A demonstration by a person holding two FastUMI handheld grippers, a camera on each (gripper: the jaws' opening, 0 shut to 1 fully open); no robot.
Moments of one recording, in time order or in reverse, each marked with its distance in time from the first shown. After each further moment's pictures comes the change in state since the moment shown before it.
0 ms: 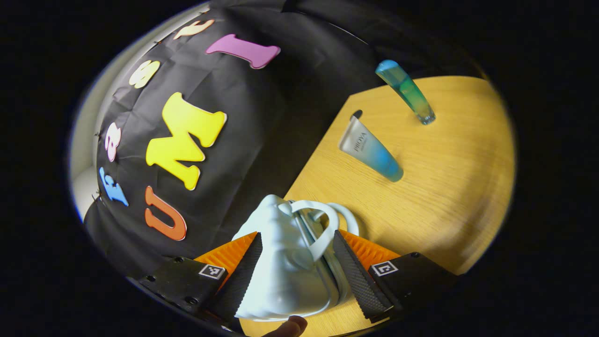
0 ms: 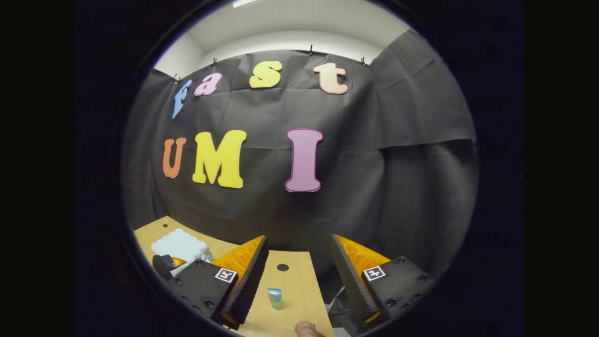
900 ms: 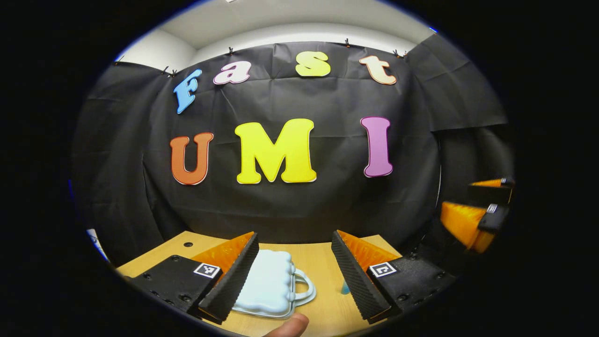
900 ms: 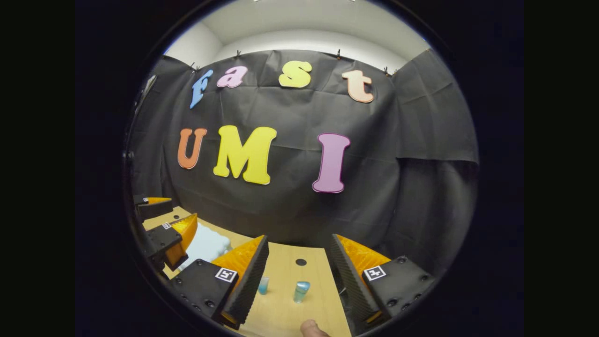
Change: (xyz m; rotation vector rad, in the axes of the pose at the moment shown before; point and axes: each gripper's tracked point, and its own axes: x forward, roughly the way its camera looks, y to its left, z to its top) left arm -0.133 0.180 0.073 -0.984 -0.358 0.119; right arm -0.048 0.088 0.020 -0.105 0.011 0.027
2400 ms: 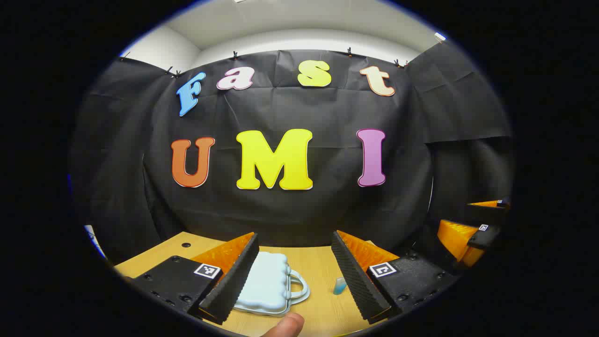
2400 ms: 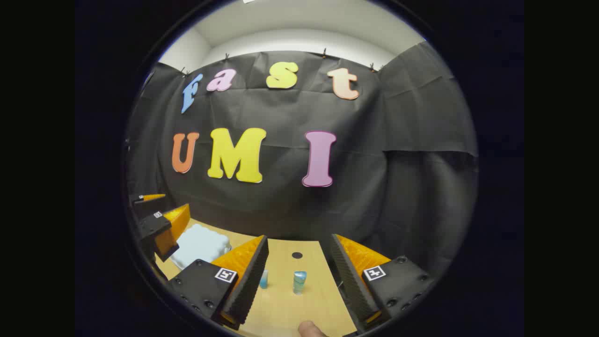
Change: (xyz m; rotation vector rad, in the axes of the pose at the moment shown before) left arm -0.035 -0.008 0.035 -0.097 -0.039 -0.031; right arm -0.030 0.007 -0.017 0.032 0.047 -0.034
